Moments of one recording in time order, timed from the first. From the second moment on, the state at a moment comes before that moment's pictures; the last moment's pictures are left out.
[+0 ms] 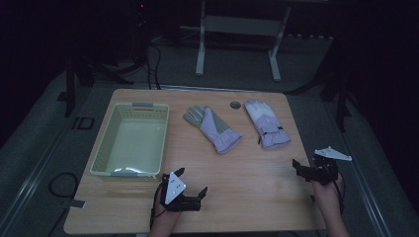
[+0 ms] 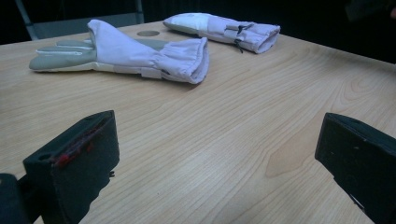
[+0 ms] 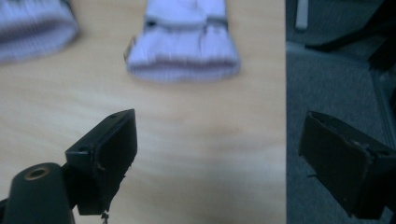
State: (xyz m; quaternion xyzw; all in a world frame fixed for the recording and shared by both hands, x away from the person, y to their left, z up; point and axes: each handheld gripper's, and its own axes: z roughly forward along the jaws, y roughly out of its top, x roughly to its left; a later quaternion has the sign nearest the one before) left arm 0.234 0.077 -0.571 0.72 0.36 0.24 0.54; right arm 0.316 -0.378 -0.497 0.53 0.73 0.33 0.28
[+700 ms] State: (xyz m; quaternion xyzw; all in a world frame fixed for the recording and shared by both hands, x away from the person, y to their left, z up) left arm 0.236 0.078 -0.571 0.72 0.36 0.23 0.55; right arm 0.341 -0.336 -0.406 0.48 0.73 0.40 0.27
